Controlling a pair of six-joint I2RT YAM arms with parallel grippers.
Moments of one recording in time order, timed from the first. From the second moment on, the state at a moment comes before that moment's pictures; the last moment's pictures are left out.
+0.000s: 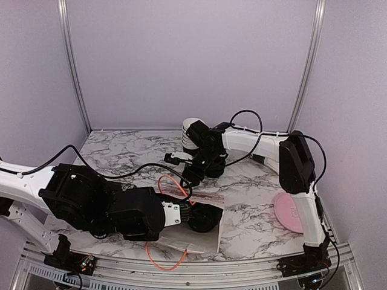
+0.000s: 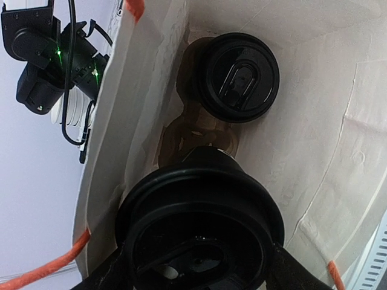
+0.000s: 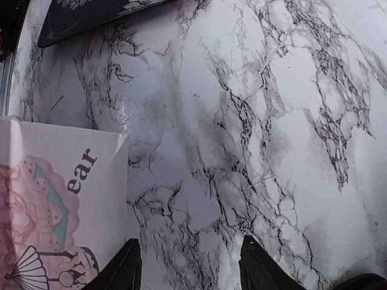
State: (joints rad) left arm -1.61 1.43 1.39 -1.11 -0.66 0.11; right arm 0.77 2.26 1.96 -0.91 -0.48 -0.49
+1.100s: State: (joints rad) left arm -1.60 1.49 1.23 -0.94 -0.76 0.35; right arm 0.81 2.33 1.96 -0.94 -0.60 -0.49
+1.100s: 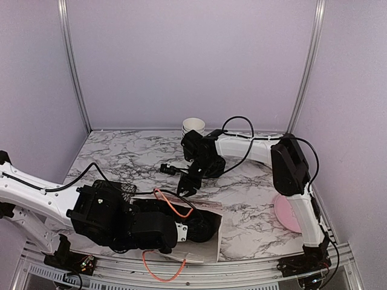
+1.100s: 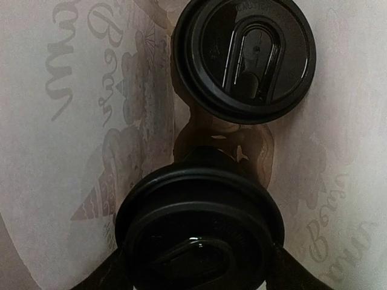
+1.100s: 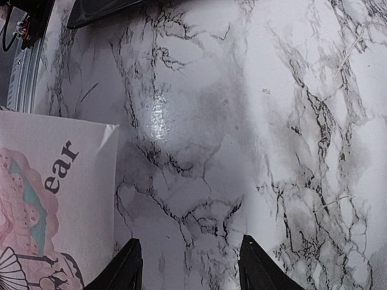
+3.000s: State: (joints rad) left arm -1.59 1.34 1.03 -0.75 -0.68 0.52; right arm 0.84 2.39 1.97 -0.98 -0.67 -0.49
